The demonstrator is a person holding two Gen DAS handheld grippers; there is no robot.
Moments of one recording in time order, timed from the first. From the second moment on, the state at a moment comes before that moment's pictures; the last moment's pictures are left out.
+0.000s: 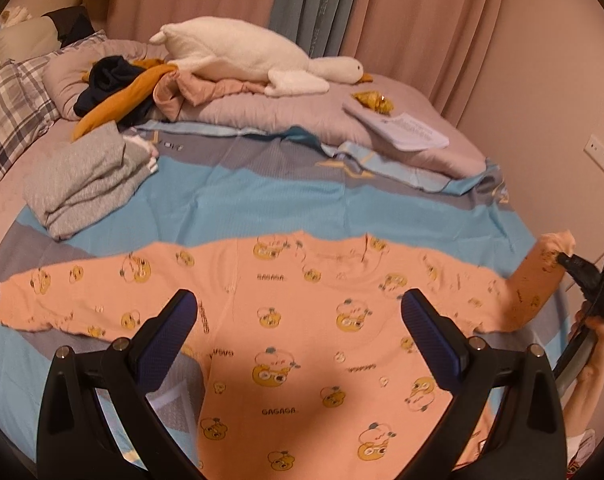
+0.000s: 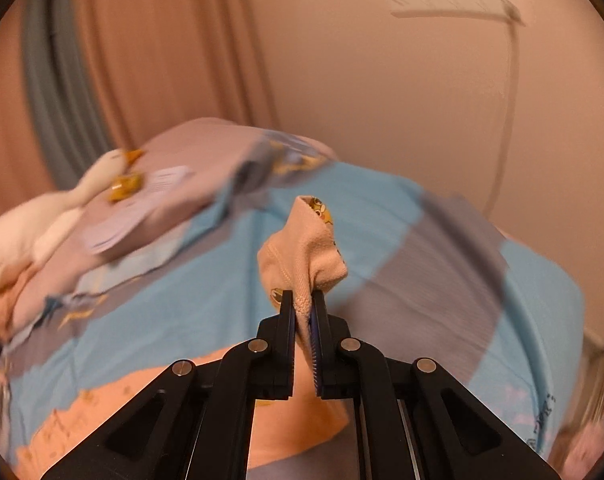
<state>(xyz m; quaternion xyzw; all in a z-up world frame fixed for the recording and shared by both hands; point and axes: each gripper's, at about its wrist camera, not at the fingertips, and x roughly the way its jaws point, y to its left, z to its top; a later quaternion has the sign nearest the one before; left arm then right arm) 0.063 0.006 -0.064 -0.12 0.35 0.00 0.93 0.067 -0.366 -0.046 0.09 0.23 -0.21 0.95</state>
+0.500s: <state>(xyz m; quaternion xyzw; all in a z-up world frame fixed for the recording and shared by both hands) 0.061 0.050 -0.076 -0.15 0.34 0.04 0.93 0.078 -0.223 -0.064 -0.01 0.27 0.08 0.96</state>
